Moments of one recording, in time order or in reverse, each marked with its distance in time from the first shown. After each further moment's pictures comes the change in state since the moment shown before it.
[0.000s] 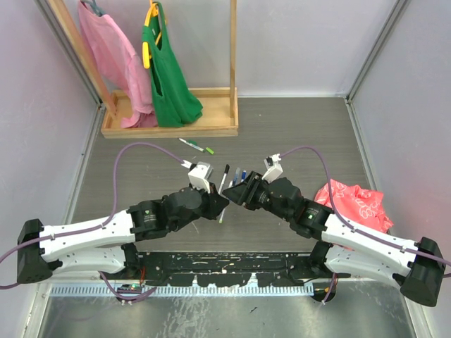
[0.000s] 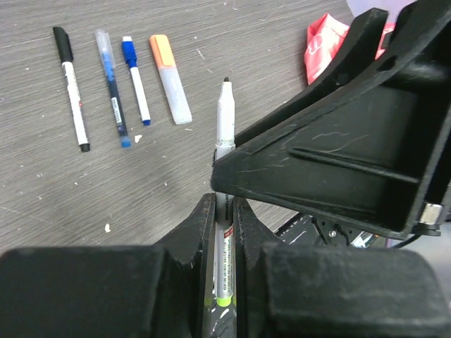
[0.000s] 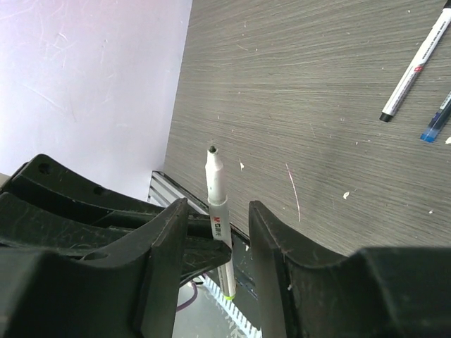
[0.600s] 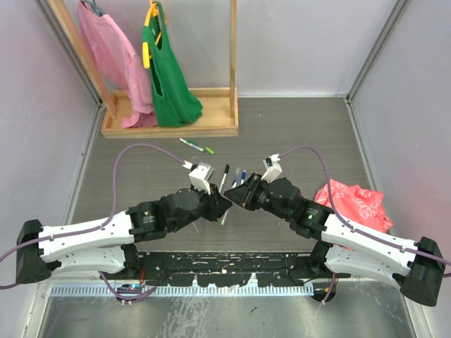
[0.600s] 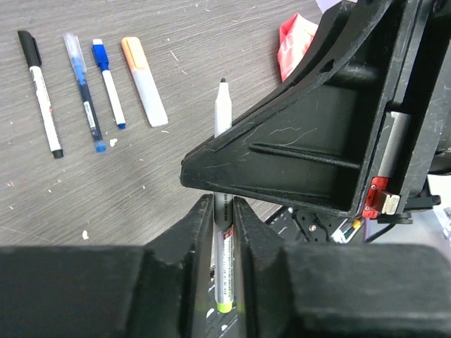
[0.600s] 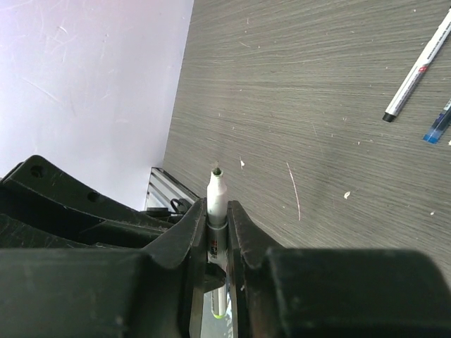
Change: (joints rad) left arm -0.008 -0.014 -0.017 0.064 0.050 0.004; right arm -0.001 0.005 -0.002 0.011 -0.009 -0.013
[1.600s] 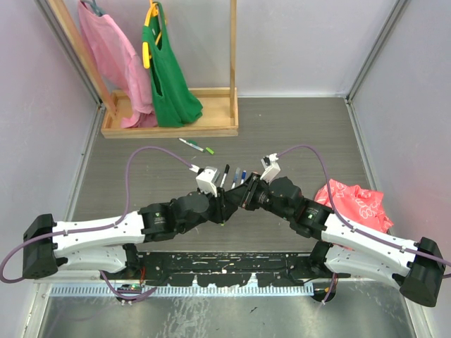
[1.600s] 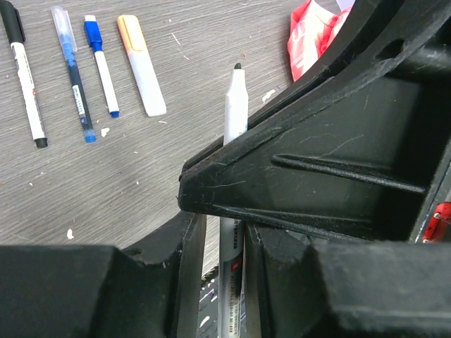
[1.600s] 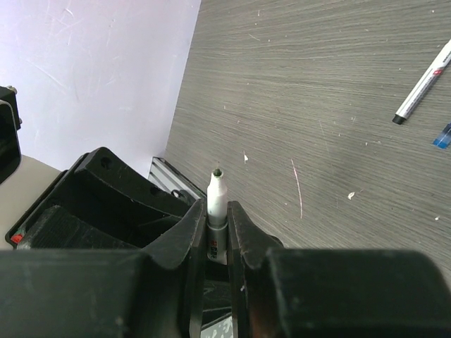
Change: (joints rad) left arm -0.003 0.089 -0.031 0.077 -0.015 -0.051; right arm -0.003 0.001 0.000 0.015 -0.055 -0.040
